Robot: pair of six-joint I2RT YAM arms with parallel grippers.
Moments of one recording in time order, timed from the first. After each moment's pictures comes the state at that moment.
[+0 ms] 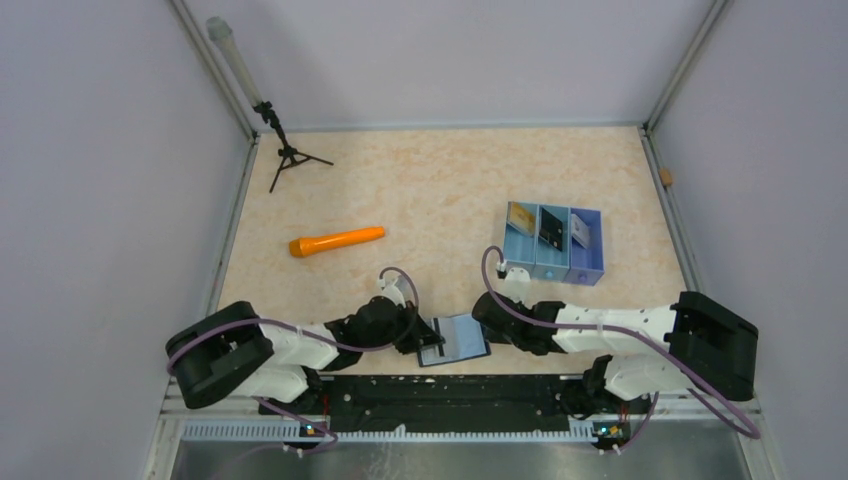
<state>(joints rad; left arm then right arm) -0.98 1.32 0.16 0.61 0.14 -1.26 1.14 1.28 0.53 -0.32 0.44 1.10</state>
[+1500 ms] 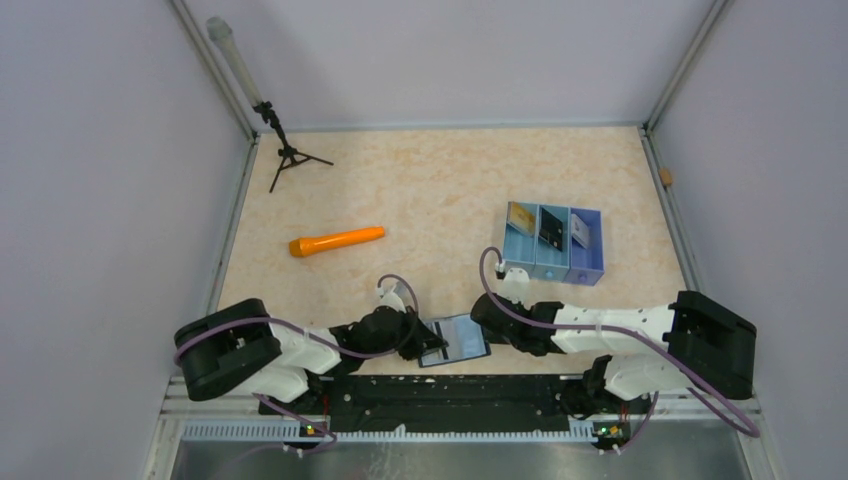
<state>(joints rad) -1.07 1.35 0.14 0.66 0.03 -1.39 1.16 1.29 0.53 -0.32 0.46 1.10</state>
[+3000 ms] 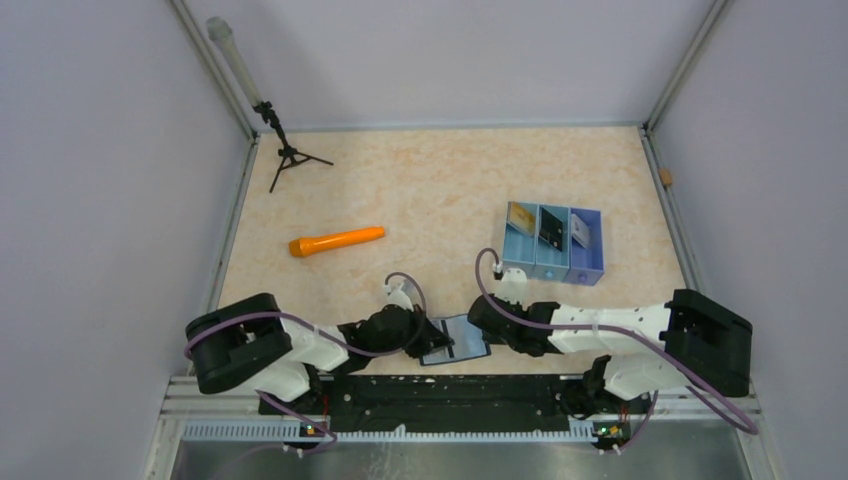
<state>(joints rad) -1.10 1.42 0.19 0.69 0.00 -1.36 1.18 1.30 0.55 -0.34 0.49 1.10</state>
